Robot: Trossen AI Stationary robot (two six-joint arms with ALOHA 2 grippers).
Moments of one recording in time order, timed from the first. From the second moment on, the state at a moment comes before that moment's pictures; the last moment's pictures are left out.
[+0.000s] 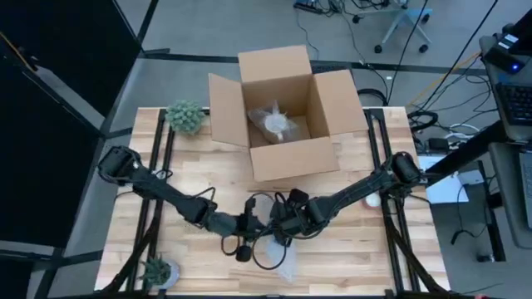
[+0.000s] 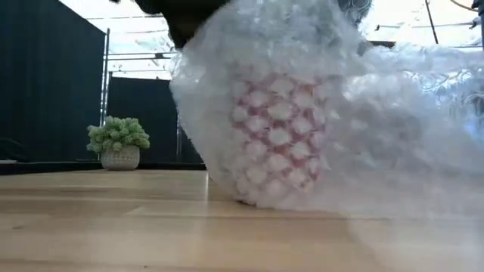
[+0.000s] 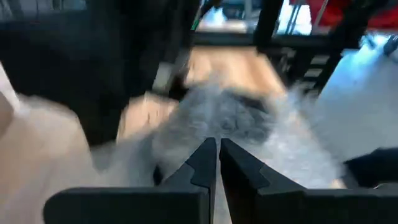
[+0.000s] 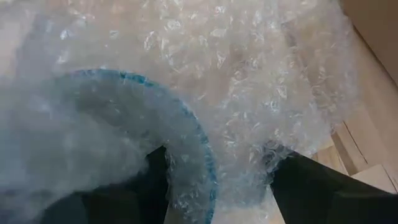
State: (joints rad) left arm -0.44 1.72 0.90 0.40 -0.26 -0.21; right arm 0.40 1.94 1.44 -0.72 0.34 0.72
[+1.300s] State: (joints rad) left arm -0.41 1.81 0.90 0.48 -0.21 -0.26; right arm 0.45 1.97 1.45 -0.63 0.31 0.59
